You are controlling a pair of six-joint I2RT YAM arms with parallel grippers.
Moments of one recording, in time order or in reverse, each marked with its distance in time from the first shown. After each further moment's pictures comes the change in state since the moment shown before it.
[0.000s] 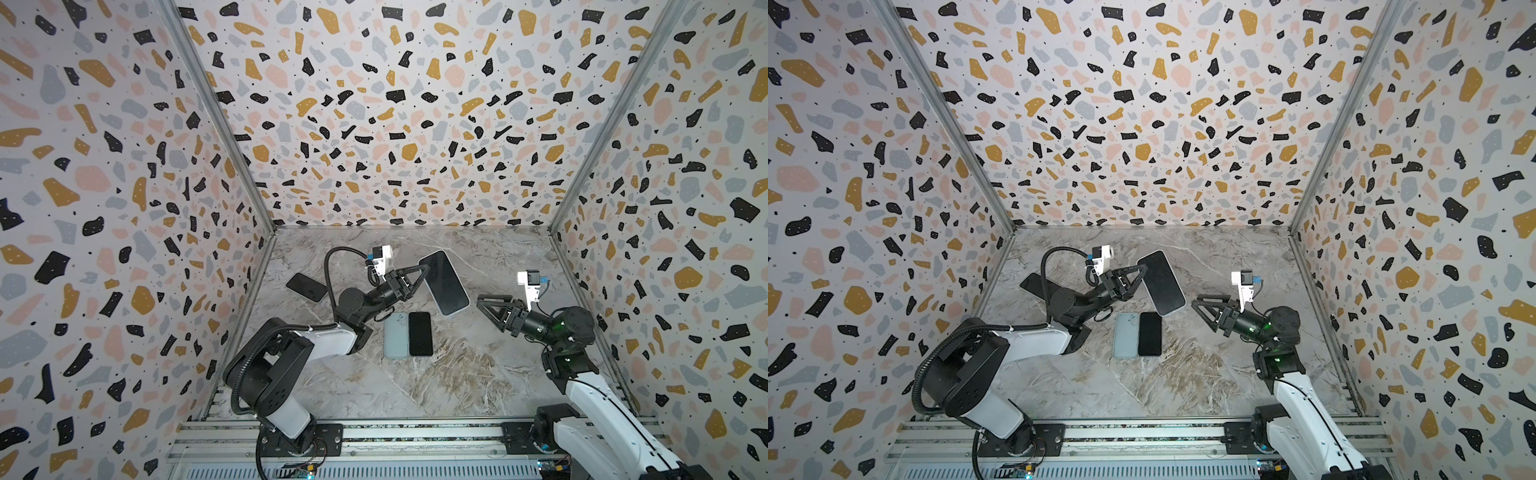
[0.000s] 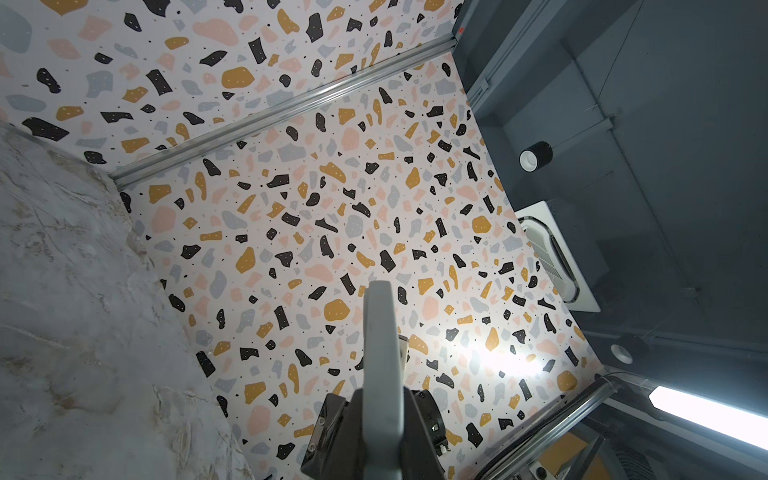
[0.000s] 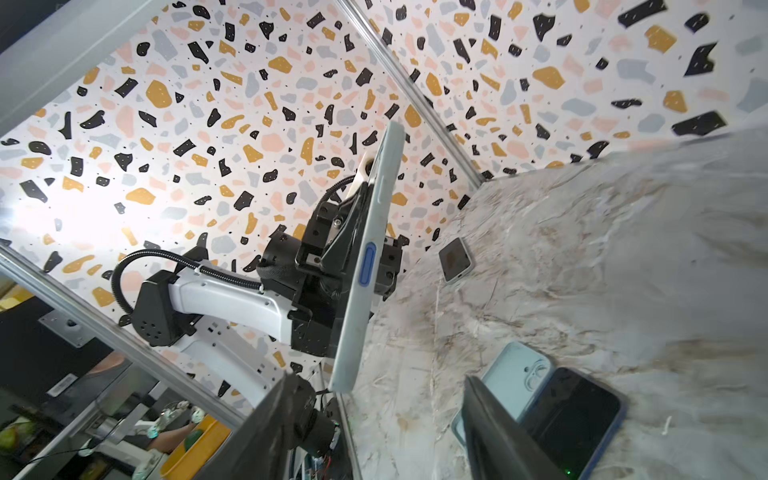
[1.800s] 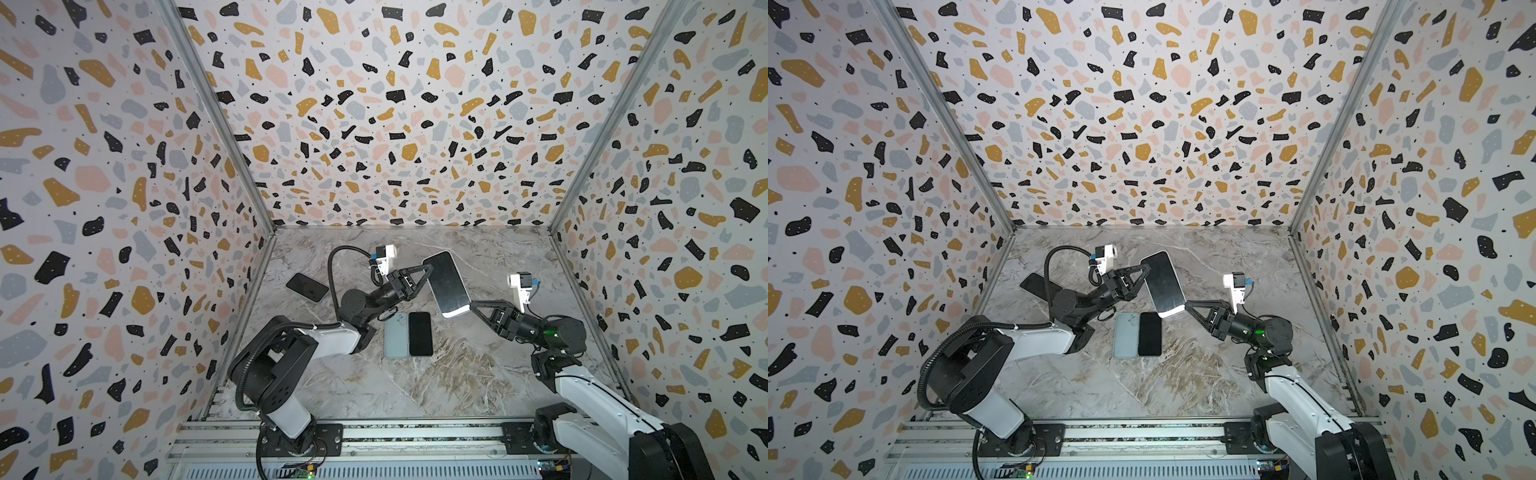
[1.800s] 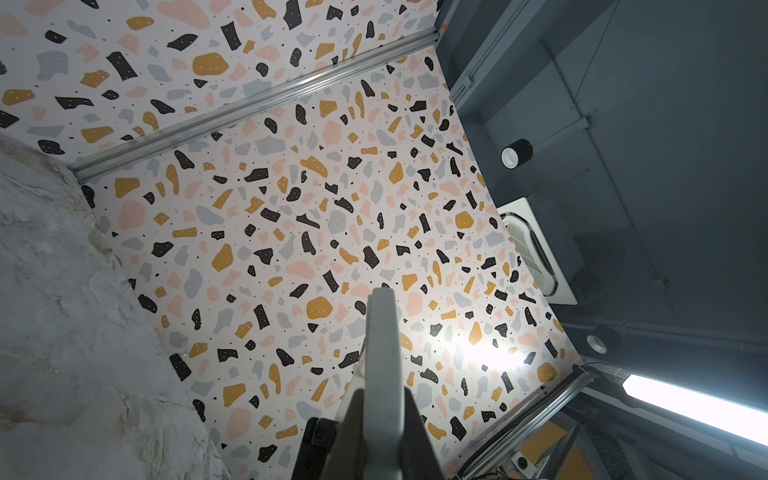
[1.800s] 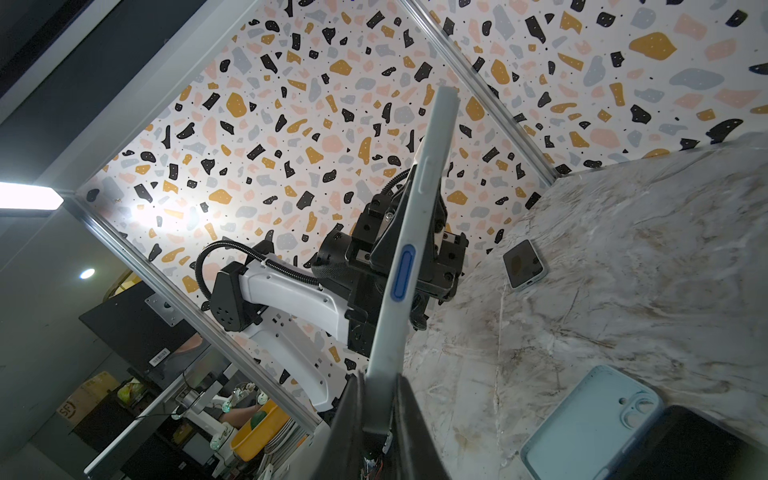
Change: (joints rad) left arm -0.031 0.024 0.034 0.049 -0.007 -0.028; right arm 0.095 0.152 -0.060 0.456 -0.007 0.209
